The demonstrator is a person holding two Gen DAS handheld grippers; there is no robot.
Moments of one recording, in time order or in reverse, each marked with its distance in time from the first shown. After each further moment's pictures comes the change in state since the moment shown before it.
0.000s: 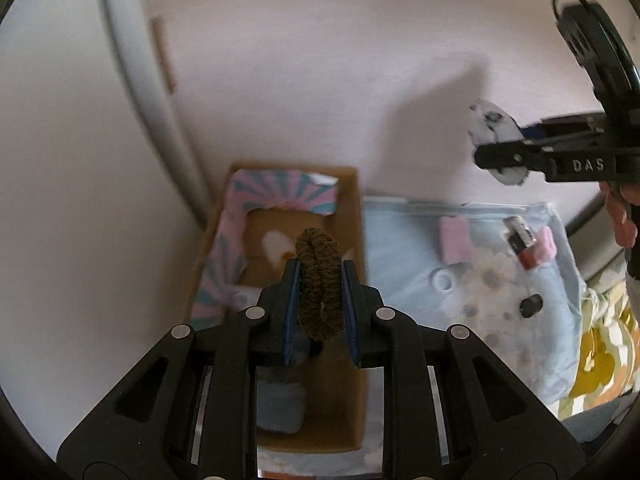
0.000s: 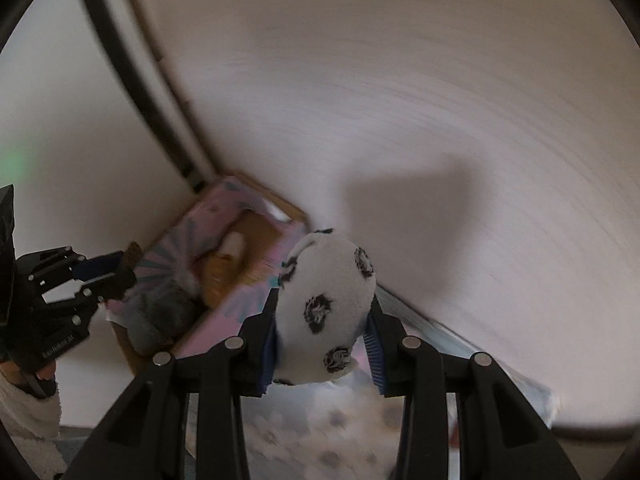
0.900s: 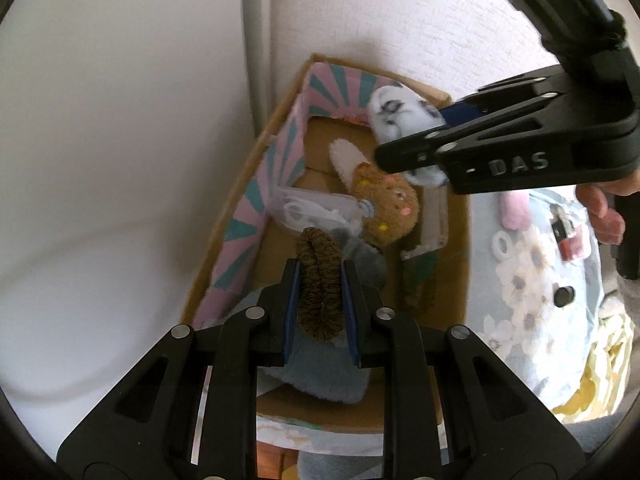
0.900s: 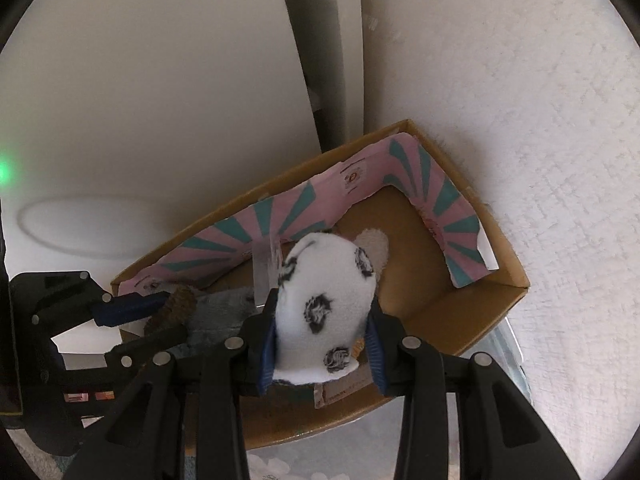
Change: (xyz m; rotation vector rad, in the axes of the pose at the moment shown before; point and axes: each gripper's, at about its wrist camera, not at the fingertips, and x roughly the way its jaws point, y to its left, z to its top) left arm 0.054 0.063 -0.067 -0.195 0.159 0.000; right arm 0.159 0.147 0.034 -0.314 0.258 0.150
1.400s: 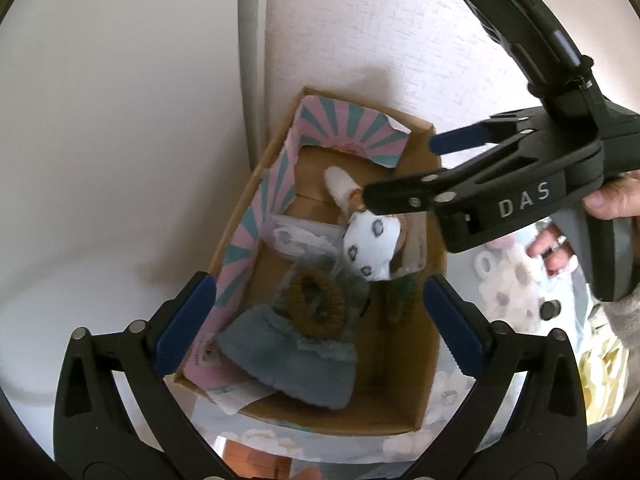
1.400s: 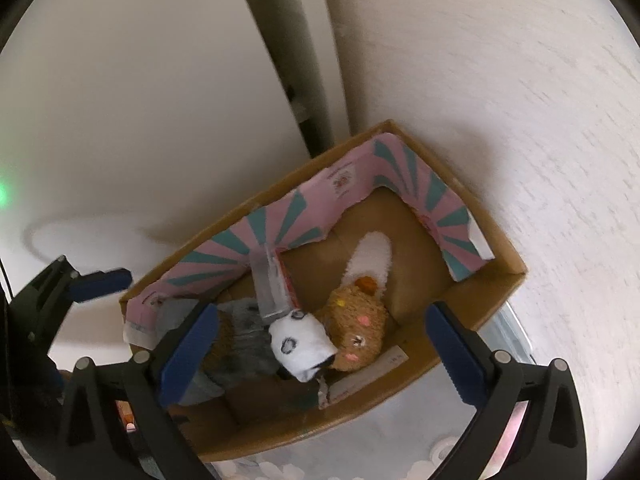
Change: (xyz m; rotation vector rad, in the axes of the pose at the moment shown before) left arm -0.022 -0.009 -0.001 0.000 -0.082 0.017; right arm -0.017 -0.009 -0.006 0.091 -0.041 0.025
